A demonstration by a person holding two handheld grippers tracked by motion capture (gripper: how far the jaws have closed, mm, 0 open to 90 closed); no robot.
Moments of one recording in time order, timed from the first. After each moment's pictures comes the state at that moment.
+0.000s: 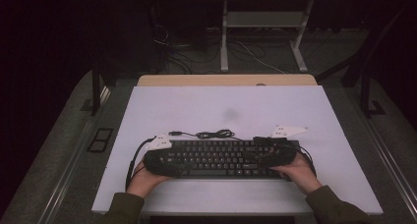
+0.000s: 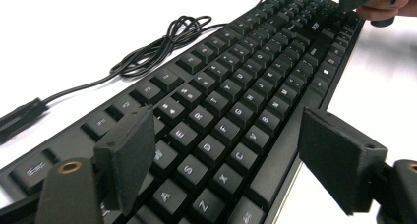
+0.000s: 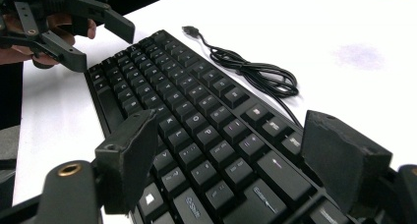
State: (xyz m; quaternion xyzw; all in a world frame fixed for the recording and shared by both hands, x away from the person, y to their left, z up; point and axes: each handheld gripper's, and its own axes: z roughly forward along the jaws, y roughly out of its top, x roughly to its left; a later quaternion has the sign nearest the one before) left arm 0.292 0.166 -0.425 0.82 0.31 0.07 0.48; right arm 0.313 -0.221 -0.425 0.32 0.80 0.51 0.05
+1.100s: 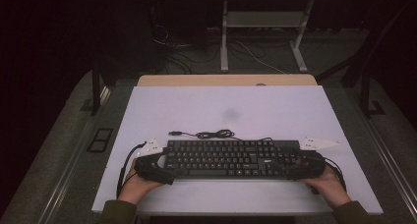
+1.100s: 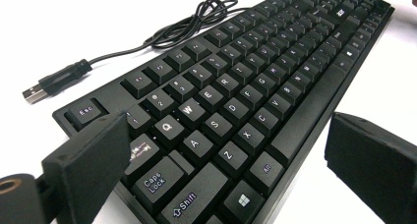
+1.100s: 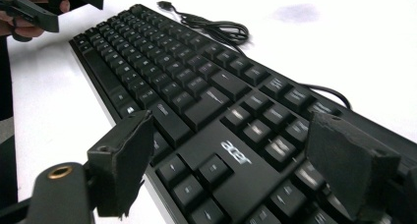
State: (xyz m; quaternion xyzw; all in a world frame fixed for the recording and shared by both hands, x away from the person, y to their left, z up) left arm 0.280 0.184 -0.431 0.82 0.33 0.09 0.46; right arm 0.279 -0.290 -0.435 0.35 0.79 0.49 0.08
